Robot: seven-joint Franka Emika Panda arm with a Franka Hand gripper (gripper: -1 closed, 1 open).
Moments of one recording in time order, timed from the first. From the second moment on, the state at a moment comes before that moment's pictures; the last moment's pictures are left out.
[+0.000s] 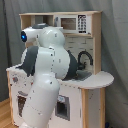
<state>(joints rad) -1.39 0.40 2.13 -1.85 -2.03 2.24 -0.70</state>
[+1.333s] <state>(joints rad) -1.12 0.40 1.90 -1.74 -2.03 2.25 -0.71</state>
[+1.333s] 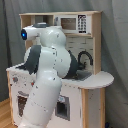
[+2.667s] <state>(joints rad) -1.14 0.47 1.95 -1.75 -2.03 2.24 -0.77</state>
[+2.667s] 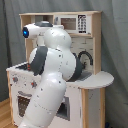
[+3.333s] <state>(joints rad) -1.17 0.50 1.99 -1.78 -2.03 2.24 -0.80</state>
